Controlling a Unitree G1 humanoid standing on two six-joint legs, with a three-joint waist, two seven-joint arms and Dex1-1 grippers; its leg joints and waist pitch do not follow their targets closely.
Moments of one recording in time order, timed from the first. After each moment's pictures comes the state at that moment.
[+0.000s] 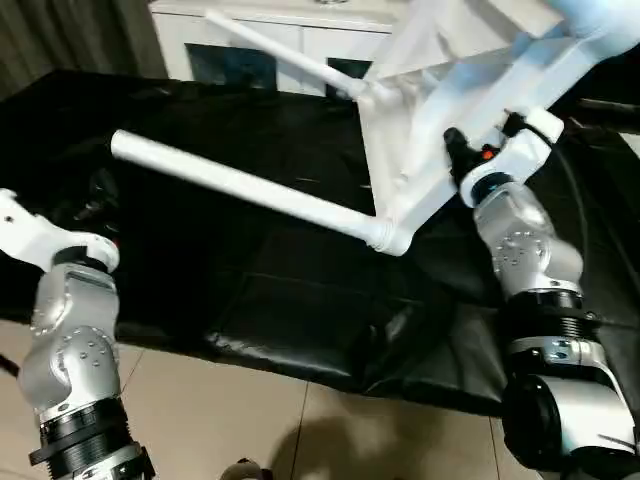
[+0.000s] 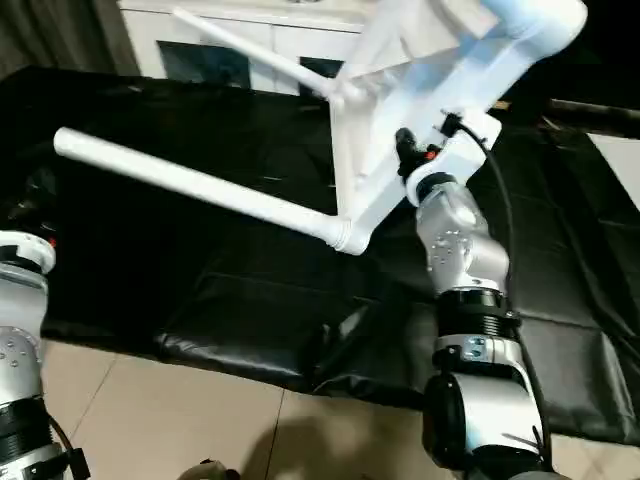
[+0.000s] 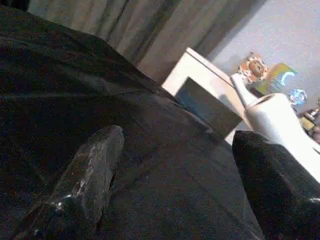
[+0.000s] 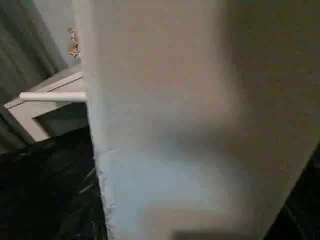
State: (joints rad) left arm -0.34 0.12 0.52 -0.05 -0.53 0.34 0.10; right arm -0.78 -0.16 -0.27 0.47 0.40 0.33 -0.02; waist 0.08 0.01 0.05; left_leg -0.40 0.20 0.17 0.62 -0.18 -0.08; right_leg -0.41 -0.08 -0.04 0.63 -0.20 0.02
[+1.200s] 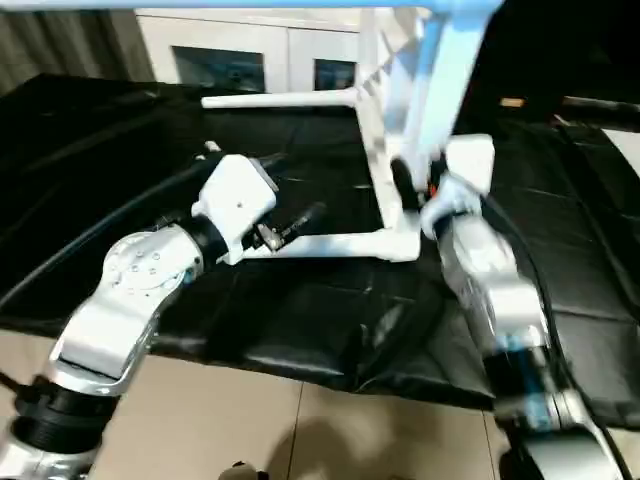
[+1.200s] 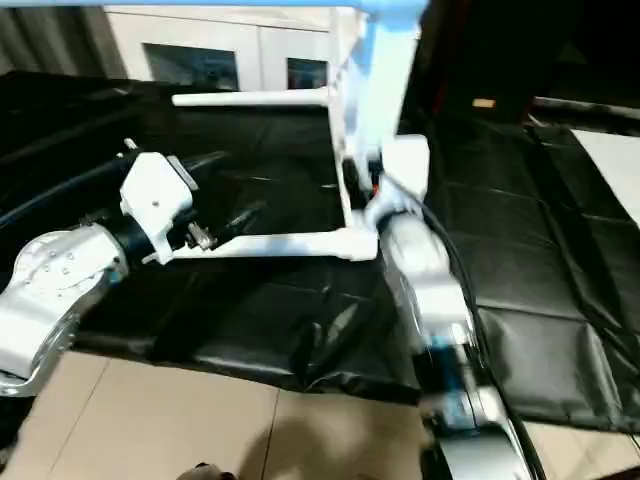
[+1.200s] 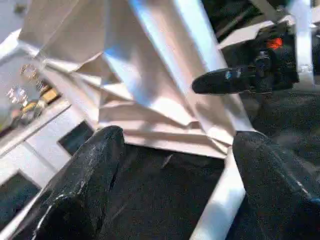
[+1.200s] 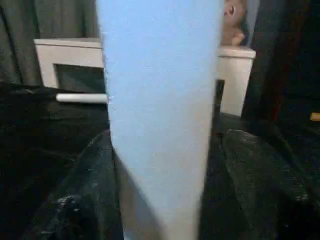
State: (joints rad) left arm -0.41 0.55 -0.22 -0.27 -0.12 0.21 -0.56; right arm -0.52 -0.14 0.01 0.26 0.14 0.10 0.08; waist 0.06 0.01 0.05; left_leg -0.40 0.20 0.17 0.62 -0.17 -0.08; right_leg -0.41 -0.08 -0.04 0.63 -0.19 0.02
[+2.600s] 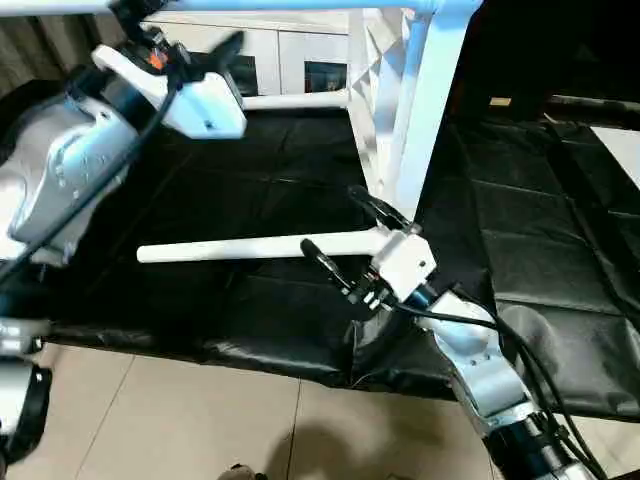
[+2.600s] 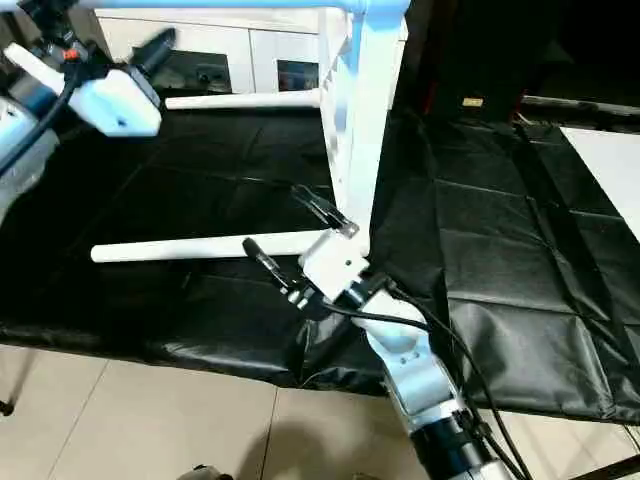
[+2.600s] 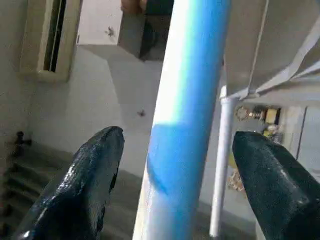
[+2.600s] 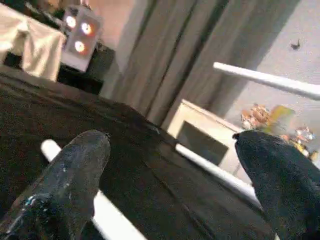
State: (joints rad) left arm -0.86 0.74 -0.13 0.30 0.63 -0.39 -0.11; right arm -0.31 -0.16 0.29 0.12 0.00 -0.38 0.43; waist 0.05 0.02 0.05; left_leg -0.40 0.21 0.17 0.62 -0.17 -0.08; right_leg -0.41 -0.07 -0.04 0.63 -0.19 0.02
